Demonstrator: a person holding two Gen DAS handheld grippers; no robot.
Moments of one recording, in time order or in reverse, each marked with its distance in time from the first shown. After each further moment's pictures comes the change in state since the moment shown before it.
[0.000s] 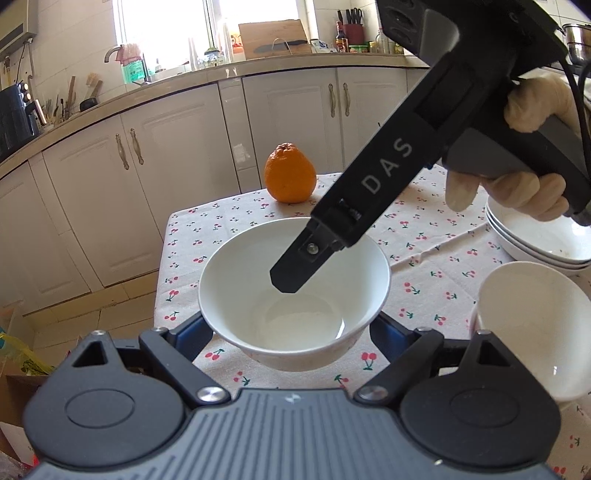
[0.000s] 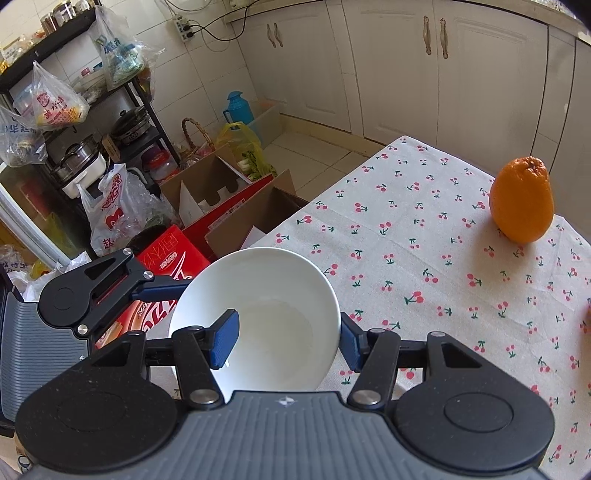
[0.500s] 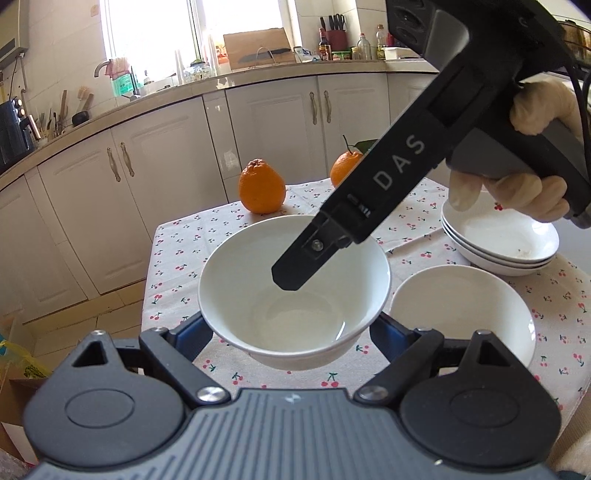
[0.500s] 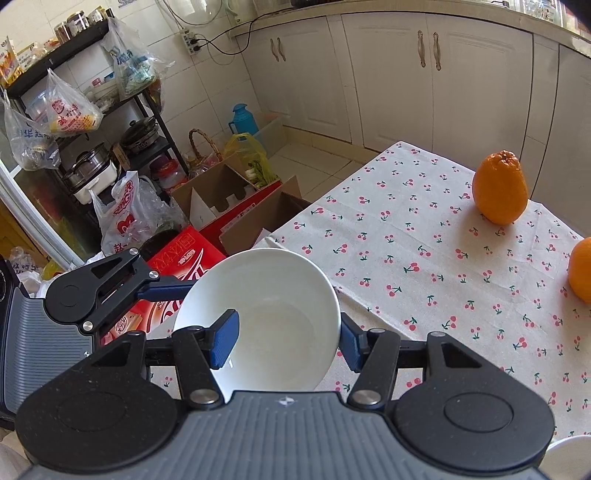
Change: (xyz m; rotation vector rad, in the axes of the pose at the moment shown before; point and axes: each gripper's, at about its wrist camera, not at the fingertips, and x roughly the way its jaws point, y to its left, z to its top) left arm -0.039 -0.035 0.005 0.025 -0.013 -0.016; right arm -0.054 0.021 -0.036 0.002 -0.046 -0.002
